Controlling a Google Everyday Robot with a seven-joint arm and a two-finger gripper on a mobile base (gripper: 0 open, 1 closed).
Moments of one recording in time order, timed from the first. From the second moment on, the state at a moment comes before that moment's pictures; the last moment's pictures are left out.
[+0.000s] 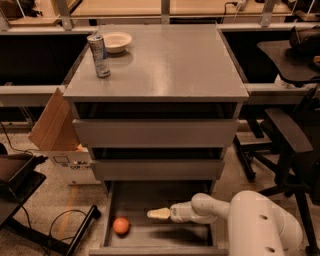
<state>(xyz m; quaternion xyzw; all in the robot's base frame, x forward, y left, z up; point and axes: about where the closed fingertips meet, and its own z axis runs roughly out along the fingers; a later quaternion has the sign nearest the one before) 0.589 -0.015 0.170 -0.05 0.91 0.39 0.11</state>
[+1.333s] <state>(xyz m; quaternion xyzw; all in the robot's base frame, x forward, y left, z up) 0.490 -0.083 0.346 -0.24 0.90 0.35 0.08</state>
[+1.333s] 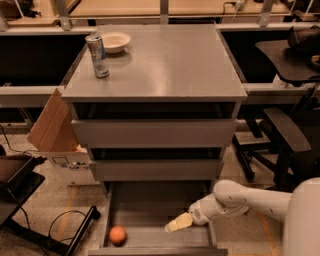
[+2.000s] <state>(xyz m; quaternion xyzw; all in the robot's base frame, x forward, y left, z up) 0.439 -0.128 0.435 -0.29 0.89 0.33 0.13</state>
